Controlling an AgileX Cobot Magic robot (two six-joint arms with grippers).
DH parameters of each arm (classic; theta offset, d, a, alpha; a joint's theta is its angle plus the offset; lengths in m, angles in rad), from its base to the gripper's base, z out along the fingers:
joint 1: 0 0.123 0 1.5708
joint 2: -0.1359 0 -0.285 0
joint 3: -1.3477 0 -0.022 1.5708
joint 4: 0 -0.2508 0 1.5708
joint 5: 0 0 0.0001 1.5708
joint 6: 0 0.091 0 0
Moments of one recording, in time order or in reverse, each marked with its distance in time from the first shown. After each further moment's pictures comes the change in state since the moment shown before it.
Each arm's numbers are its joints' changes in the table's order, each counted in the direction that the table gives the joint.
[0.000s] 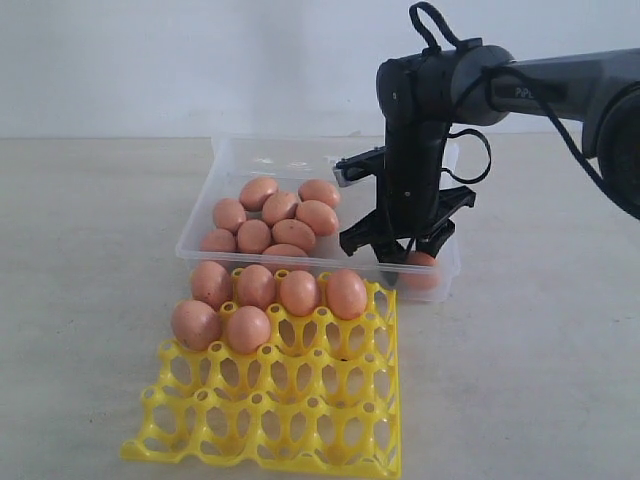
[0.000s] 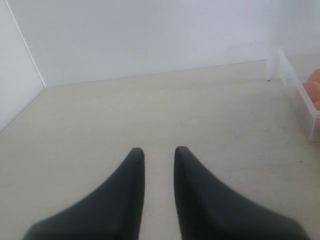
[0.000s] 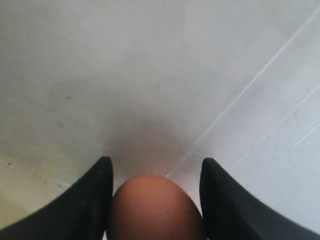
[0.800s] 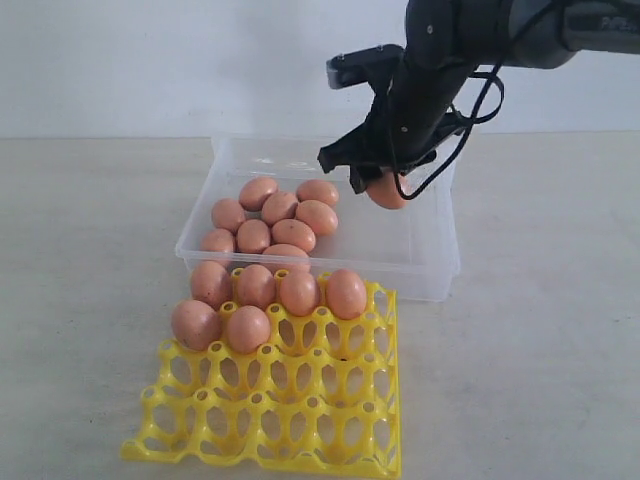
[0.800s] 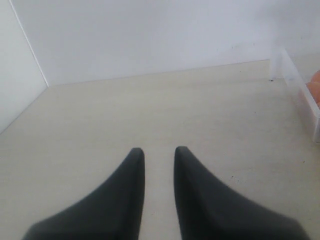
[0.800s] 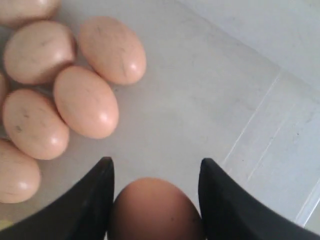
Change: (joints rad) left arm 0.010 0.000 0.000 0.000 0.000 0.000; right arm 0.000 0.251 -0.161 -0.060 -0.423 0.010
